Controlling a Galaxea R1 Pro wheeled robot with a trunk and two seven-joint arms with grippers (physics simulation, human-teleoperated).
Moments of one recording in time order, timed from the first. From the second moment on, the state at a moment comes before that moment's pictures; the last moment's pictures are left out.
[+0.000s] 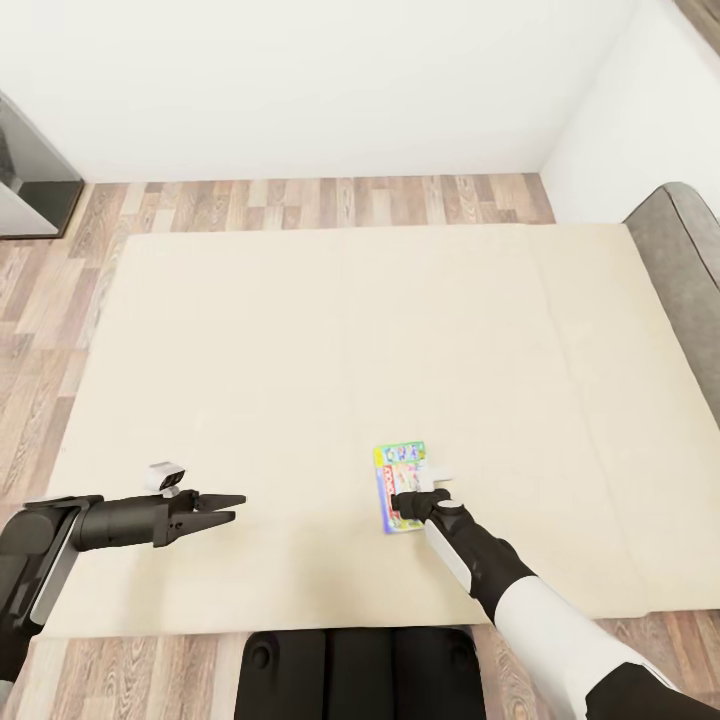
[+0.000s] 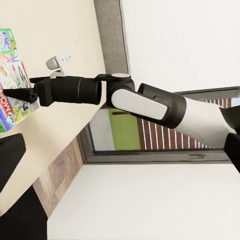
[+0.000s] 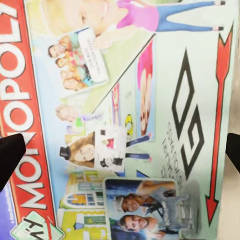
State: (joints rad) left arm -0.47 0.35 0.14 -1.39 0.20 0.91 -1.56; right arm -0.78 0.06 0.45 -0.63 -0.38 0.33 -0.20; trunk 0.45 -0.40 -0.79
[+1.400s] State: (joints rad) left arm -0.47 0.35 0.14 -1.39 0.20 0.91 -1.56; right arm -0.78 0.06 0.45 -0.63 -0.38 0.32 -0.20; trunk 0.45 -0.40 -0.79
